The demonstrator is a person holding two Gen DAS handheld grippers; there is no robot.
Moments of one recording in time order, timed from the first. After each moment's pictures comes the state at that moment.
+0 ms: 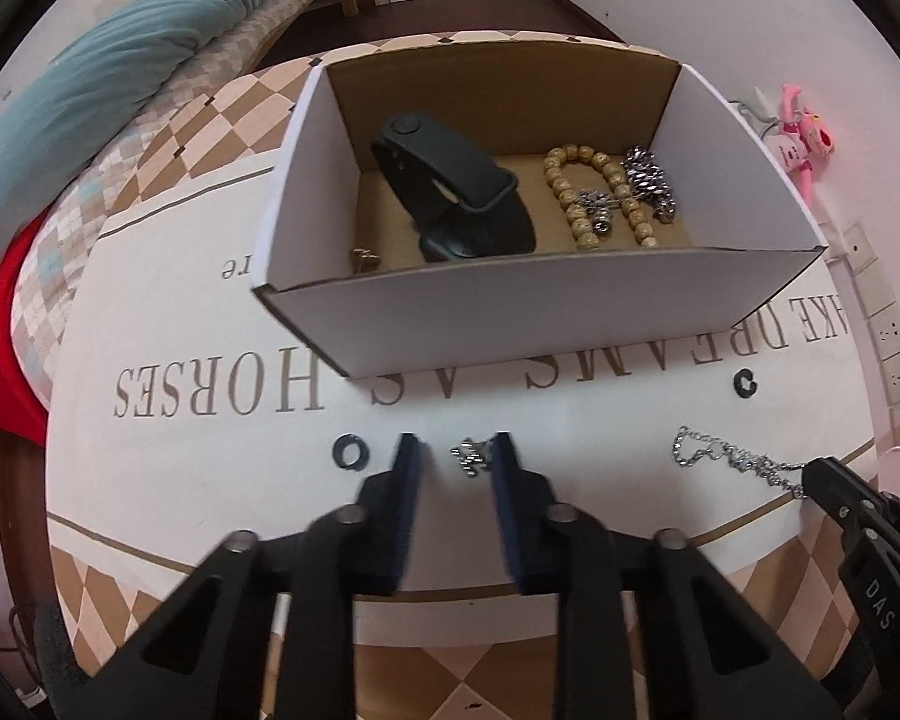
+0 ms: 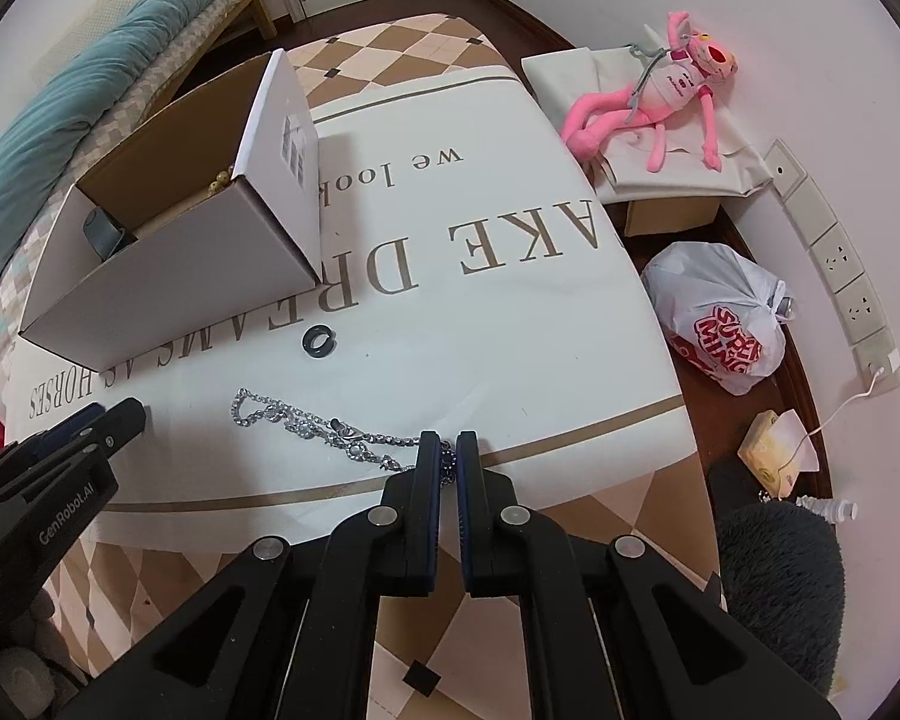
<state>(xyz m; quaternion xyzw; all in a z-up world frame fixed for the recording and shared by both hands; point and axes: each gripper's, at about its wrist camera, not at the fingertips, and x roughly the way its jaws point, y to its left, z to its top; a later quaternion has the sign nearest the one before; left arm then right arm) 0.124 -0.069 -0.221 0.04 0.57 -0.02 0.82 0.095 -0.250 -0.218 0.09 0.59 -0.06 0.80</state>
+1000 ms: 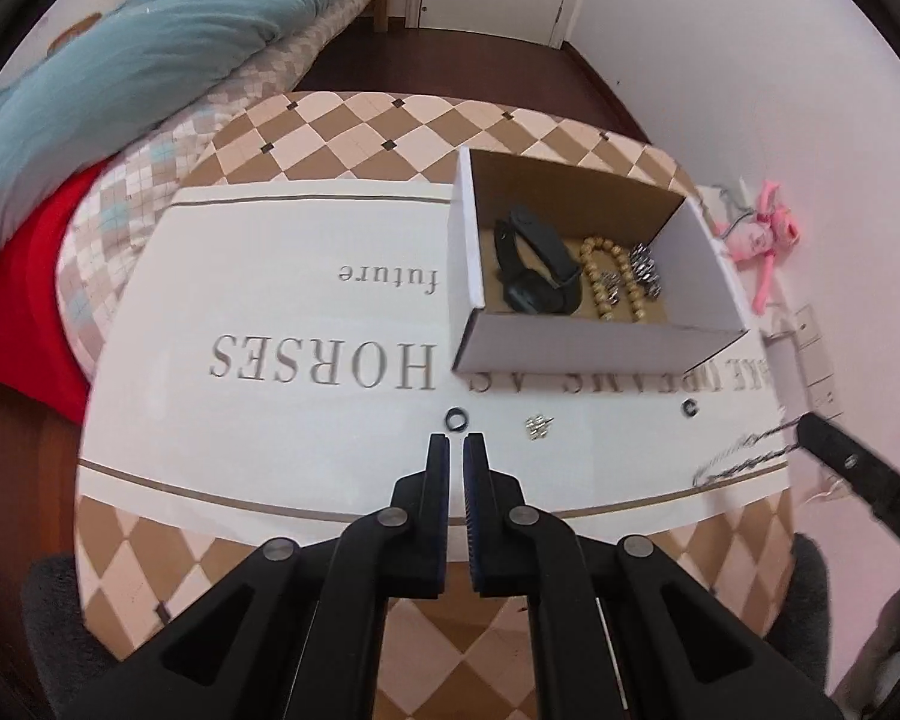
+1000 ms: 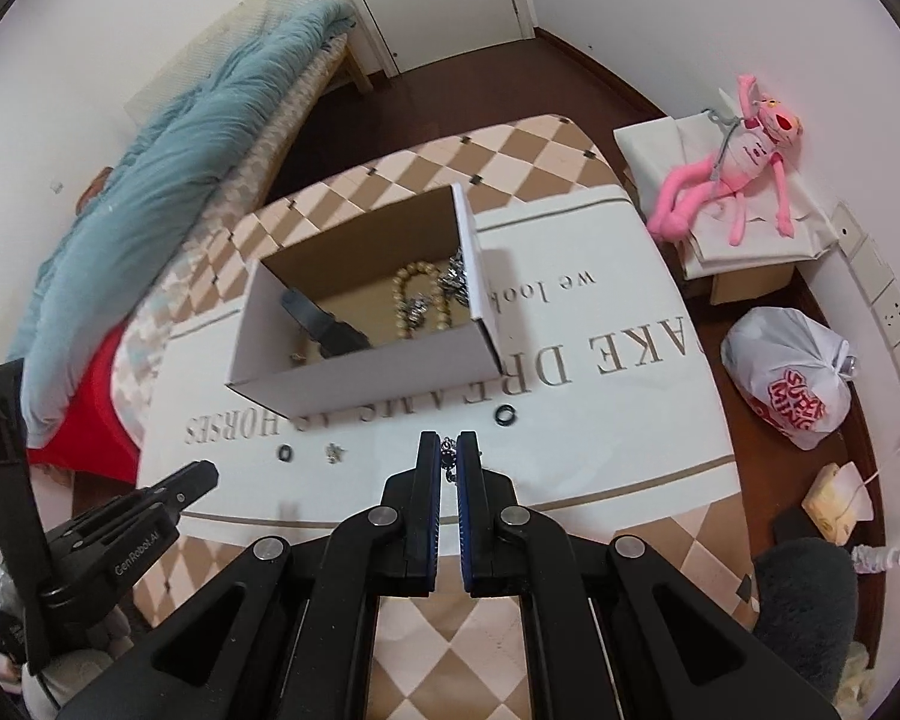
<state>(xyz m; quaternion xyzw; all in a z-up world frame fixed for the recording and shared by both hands) 0.088 0.005 -0.156 -0.07 0.54 -0.04 0.84 0.085 -0.218 -0.124 0.14 0.52 0.05 0.84</state>
